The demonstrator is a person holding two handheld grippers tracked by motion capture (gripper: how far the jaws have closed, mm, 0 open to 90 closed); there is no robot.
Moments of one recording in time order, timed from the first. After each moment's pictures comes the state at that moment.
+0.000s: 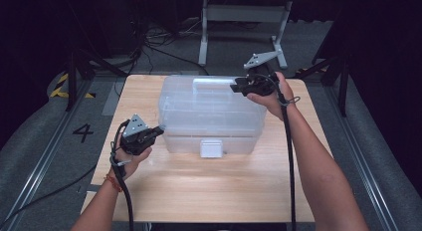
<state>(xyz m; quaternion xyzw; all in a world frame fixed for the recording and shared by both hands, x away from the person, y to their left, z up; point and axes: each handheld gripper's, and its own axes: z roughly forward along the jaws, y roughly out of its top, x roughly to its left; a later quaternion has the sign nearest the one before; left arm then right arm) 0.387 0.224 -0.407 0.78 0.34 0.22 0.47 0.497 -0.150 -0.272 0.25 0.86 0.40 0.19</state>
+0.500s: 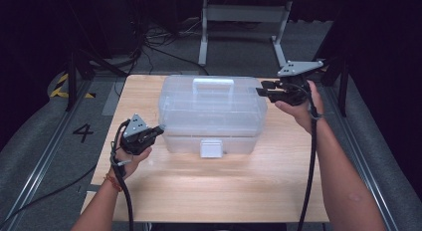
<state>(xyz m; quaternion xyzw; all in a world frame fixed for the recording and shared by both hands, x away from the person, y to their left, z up) 0.387 0.224 -0.405 0.79 0.34 0.22 0.46 0.460 -0.222 -0.271 0.27 0.83 0.43 0.23</state>
